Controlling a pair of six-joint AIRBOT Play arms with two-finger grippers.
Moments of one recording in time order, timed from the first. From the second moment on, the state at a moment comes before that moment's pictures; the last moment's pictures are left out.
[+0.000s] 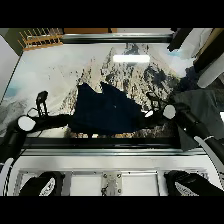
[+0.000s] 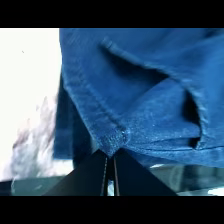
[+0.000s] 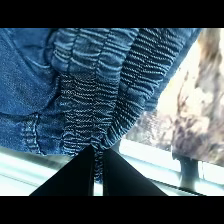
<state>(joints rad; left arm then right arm) 0.04 -0.86 0.56 1.11 -0.86 -1.45 0.32 -1.16 0.81 -1.25 1.03 1.67</state>
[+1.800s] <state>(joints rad) -0.07 -0.86 0.67 0.93 -0.97 -1.50 -0.08 -1.47 0.66 -0.36 0.99 0.86</state>
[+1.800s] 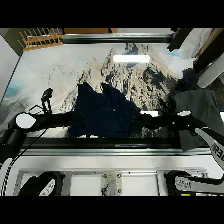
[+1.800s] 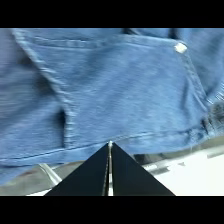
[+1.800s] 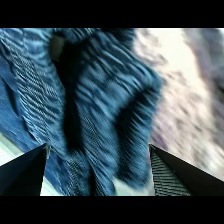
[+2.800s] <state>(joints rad) -0.23 -0.86 0.67 0.92 -0.89 -1.50 0.20 -1.48 0.91 -0.29 0.82 0.87</state>
